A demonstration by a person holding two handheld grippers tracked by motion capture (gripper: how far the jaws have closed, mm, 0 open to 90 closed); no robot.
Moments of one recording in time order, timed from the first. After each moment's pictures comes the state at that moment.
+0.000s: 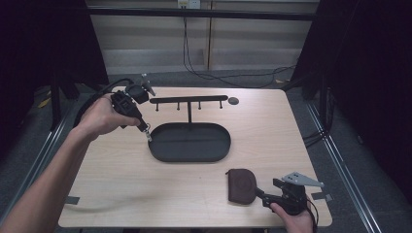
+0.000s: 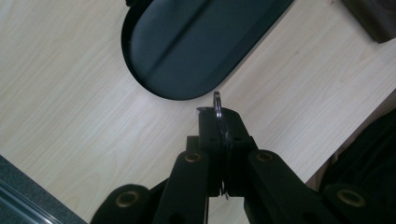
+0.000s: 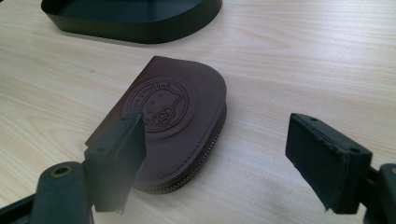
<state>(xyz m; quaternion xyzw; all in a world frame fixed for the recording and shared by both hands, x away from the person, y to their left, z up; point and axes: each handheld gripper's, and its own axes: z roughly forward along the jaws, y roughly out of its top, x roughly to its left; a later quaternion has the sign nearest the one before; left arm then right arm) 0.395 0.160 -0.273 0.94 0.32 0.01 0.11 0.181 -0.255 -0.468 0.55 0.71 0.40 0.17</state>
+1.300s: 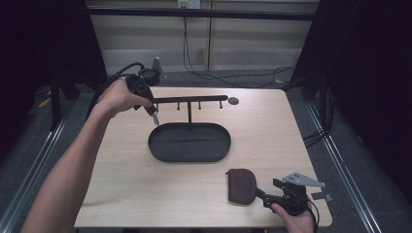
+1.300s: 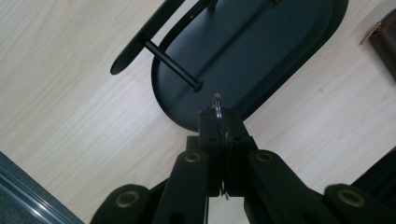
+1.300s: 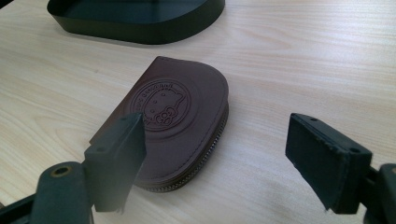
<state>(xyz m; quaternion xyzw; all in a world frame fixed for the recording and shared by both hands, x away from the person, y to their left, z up) 0.456 0.136 -0.280 0.93 0.35 0.00 0.09 0.180 -0.257 -0.468 0.55 0.71 0.41 0.17</state>
